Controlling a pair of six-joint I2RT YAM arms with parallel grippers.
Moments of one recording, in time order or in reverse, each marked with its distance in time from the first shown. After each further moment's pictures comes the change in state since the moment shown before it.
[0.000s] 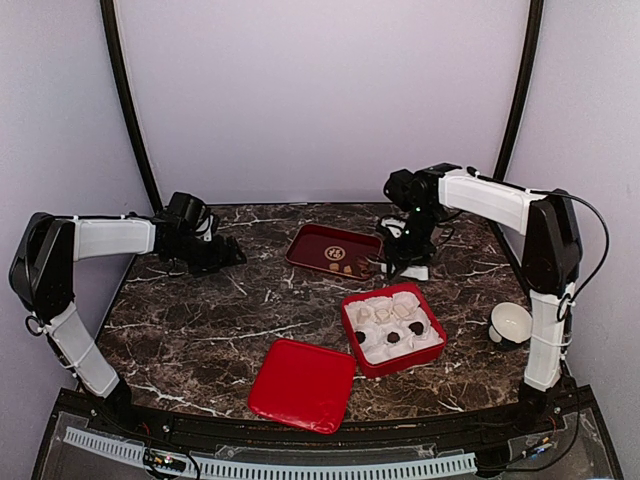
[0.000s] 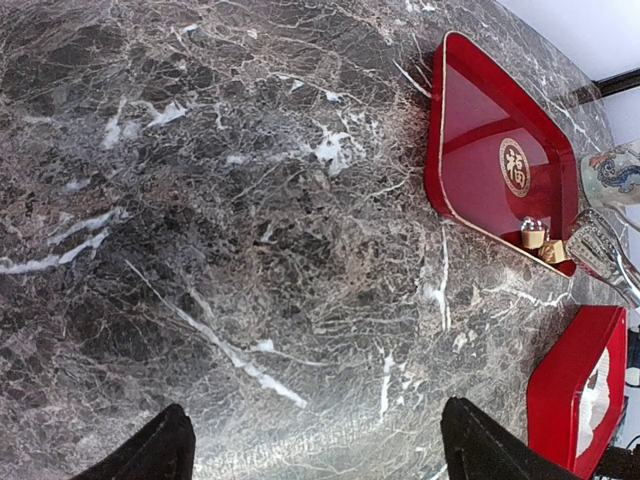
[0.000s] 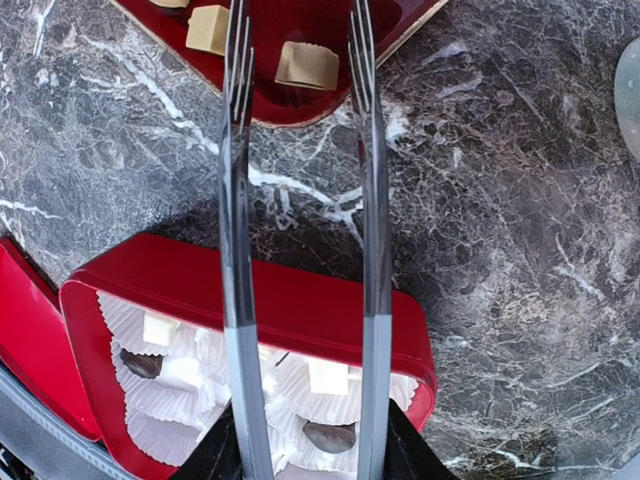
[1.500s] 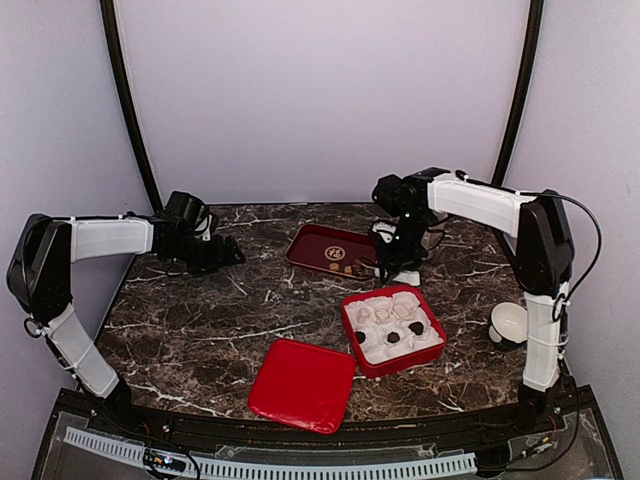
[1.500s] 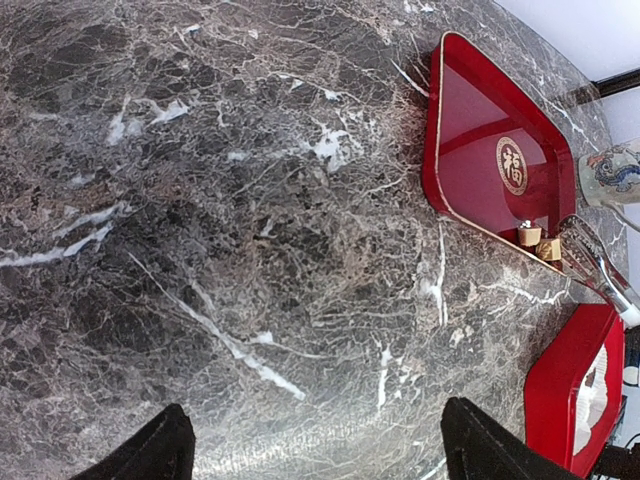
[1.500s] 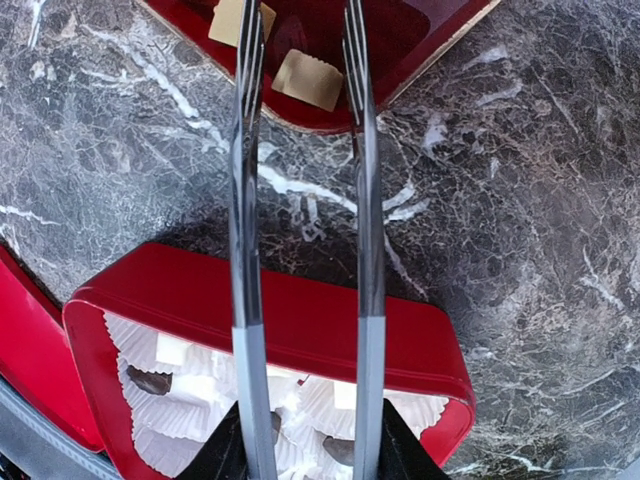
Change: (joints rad) left arm 0.000 -0.018 -0.002 -0.016 -0.002 -0.002; right arm 0.052 0.036 0.019 0.009 0.028 0.035
